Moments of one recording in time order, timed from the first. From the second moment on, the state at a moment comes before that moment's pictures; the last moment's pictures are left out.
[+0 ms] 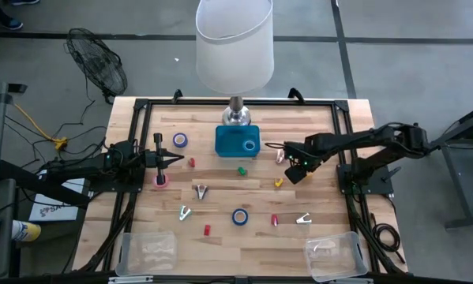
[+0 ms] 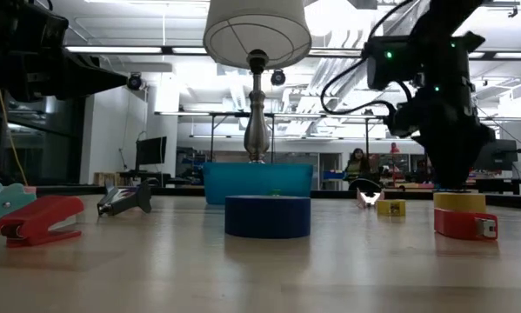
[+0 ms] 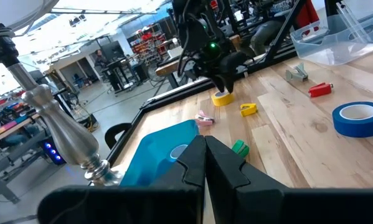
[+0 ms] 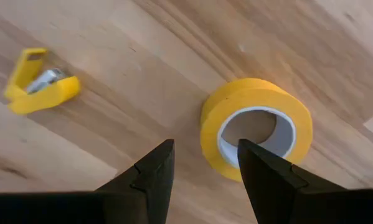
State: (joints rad) left arm 0.12 0.01 0.02 0.00 0.02 0.41; right arm -0.16 1.39 0.73 -0.85 -0.06 0.81
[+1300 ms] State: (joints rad) left arm 0.12 0.01 0.02 0.00 0.02 0.41; right arm -0.16 1.45 0.77 -0.74 -0.09 0.60
